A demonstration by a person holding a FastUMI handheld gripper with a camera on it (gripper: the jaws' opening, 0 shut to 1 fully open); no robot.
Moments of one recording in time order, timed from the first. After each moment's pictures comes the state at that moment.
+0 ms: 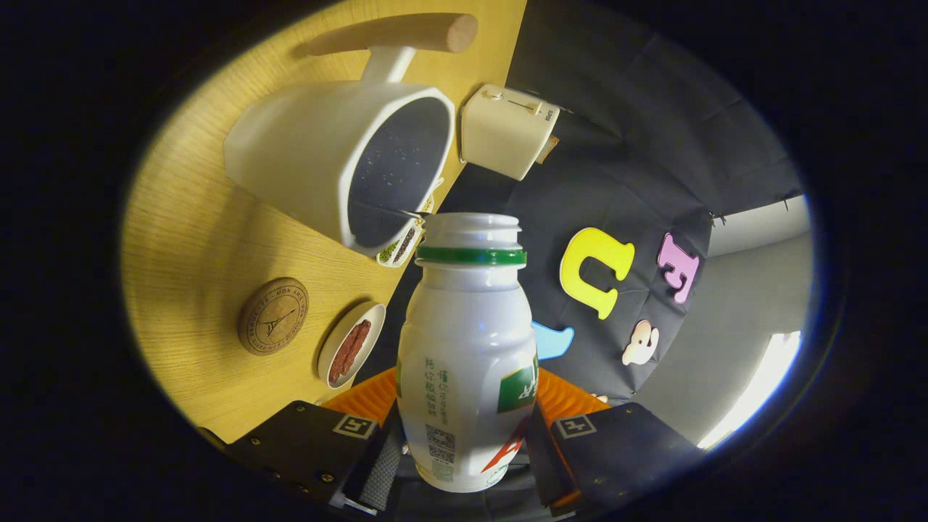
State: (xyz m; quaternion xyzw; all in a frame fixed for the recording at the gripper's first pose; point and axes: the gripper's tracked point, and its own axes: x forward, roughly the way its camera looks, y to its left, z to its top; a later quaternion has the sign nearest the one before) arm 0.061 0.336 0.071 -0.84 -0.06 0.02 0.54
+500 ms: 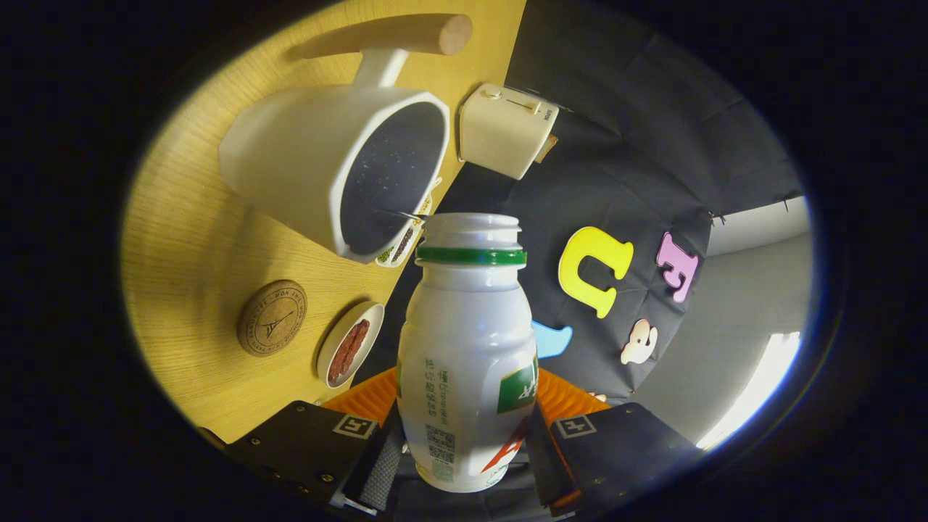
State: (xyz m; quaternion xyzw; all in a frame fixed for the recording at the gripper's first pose) arm 0.062 0.339 0.070 -0.84 -0.06 0.02 0.54
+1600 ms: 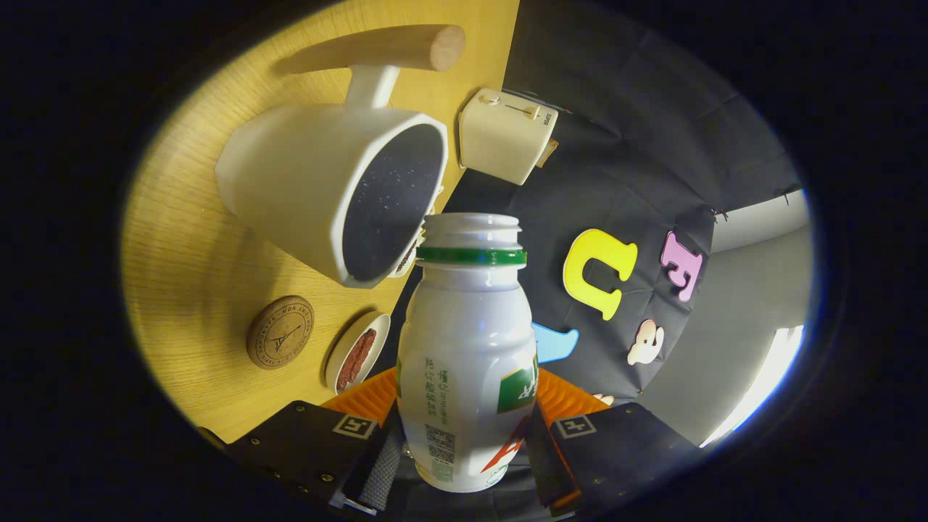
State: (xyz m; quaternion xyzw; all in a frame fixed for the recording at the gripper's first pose) arm 0.061 0.347 0.061 -0.83 -0.05 0.03 0.56
